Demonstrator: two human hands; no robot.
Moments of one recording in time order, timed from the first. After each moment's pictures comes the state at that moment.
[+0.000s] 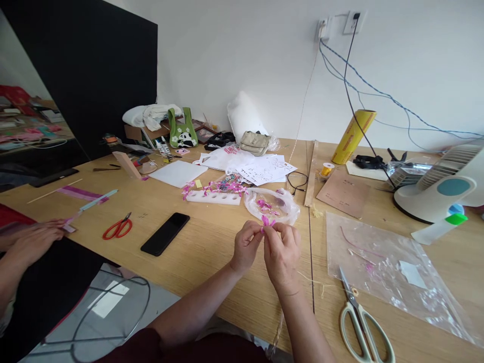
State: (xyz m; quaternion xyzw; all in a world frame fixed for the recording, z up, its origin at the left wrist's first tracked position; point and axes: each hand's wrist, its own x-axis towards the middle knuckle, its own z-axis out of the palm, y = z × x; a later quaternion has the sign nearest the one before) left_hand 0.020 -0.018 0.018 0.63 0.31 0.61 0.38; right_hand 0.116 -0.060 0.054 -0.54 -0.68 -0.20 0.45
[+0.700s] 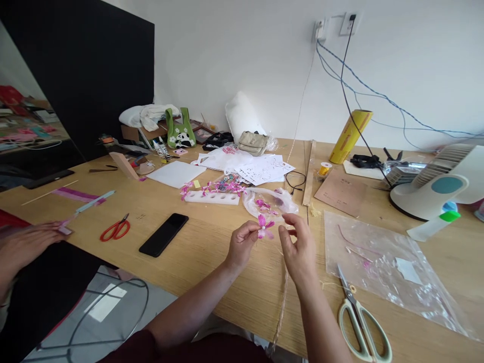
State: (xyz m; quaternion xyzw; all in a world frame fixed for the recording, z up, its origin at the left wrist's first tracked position) left_hand 0.013 -0.018 0.020 0.58 0.26 0.59 0.49; right_hand 0.146 -0.063 0.068 -0.57 -0.60 0.14 0.55
